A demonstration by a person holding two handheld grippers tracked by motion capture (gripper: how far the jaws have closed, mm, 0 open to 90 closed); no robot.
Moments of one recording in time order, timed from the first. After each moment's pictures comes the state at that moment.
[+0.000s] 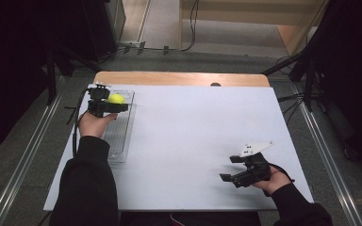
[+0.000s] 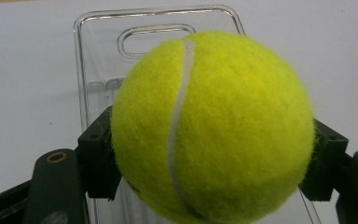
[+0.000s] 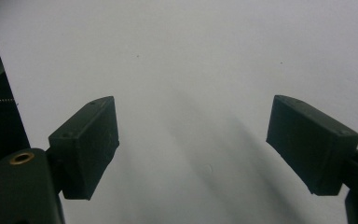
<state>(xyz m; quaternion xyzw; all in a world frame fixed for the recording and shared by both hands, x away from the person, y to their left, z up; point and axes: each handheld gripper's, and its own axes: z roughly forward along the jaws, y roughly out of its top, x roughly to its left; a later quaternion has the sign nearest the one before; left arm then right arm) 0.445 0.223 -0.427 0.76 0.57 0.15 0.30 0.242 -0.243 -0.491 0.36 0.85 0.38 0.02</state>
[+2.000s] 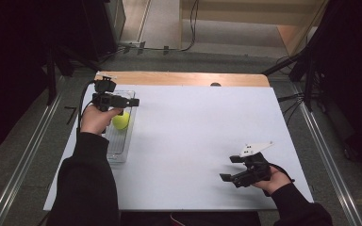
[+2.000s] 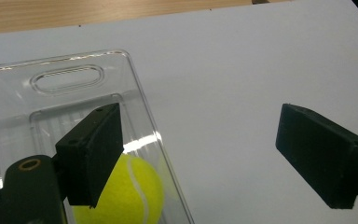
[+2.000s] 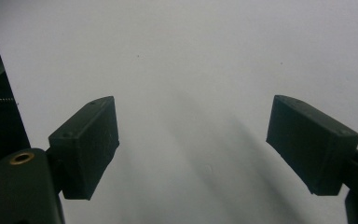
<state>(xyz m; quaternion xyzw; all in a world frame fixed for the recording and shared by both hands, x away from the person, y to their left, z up) 0.432 0.196 -0.384 0.78 0.51 0.08 0.36 0.242 -0.243 -0.491 0.36 0.85 0.38 0.02</state>
